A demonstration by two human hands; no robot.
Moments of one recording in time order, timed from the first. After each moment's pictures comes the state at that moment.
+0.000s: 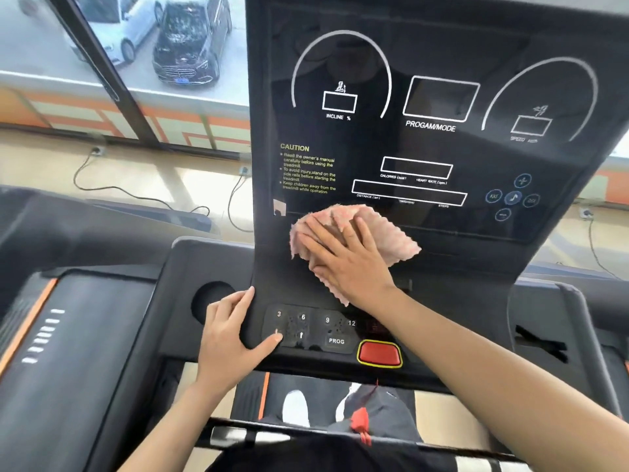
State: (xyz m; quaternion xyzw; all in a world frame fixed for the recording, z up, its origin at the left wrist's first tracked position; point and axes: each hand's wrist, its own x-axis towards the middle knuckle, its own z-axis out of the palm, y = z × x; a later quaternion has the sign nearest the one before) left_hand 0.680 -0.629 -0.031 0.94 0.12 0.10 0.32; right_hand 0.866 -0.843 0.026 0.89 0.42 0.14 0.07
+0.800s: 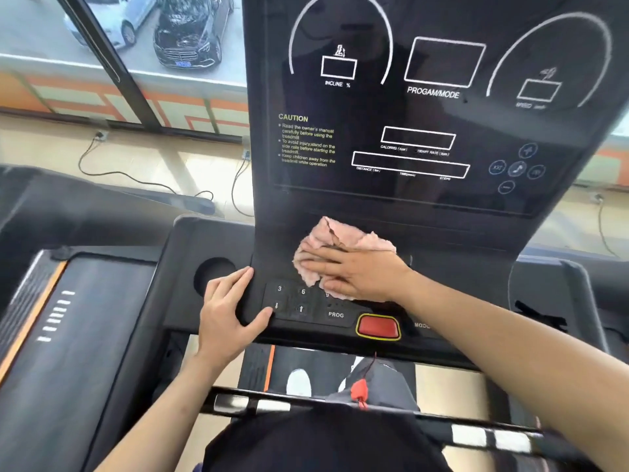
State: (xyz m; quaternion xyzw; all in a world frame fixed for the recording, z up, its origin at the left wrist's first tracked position) left_hand 0.671 -0.625 -0.027 0.93 0.11 0.11 0.35; right_hand 0.864 -0.879 0.000 0.79 0.60 -0.12 0.02
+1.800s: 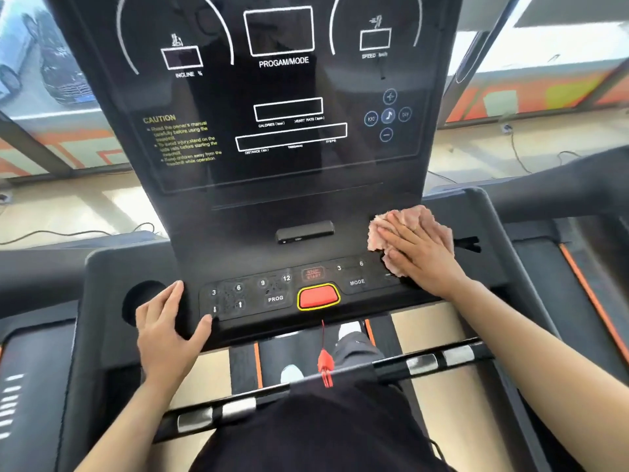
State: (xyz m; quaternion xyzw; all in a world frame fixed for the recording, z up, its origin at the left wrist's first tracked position) left_hand 0.671 -0.636 -0.028 0.94 0.12 0.10 0.29; right_hand 0.797 -1.109 -0.016 0.97 0.22 -0.04 -0.11
